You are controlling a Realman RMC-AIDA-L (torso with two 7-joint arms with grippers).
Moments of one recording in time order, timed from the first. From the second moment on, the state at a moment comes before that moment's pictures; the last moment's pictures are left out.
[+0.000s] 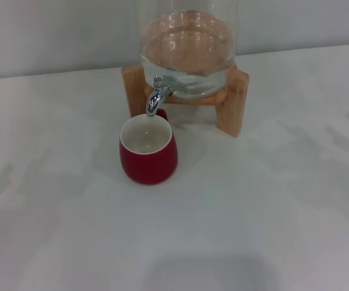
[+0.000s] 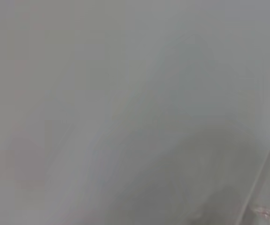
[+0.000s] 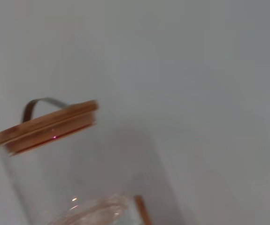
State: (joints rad) left arm -0.01 -2.08 1.02 1.00 -1.90 -1.18 1.56; right arm 0.12 2.00 -0.63 -0.92 1.68 1.48 -1.57
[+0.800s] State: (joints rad) left arm -0.02 -2.08 0.95 0.97 -1.88 -1.19 1.58; right arm 0.13 2.01 -1.19 -1.17 1.76 1.35 -1.39
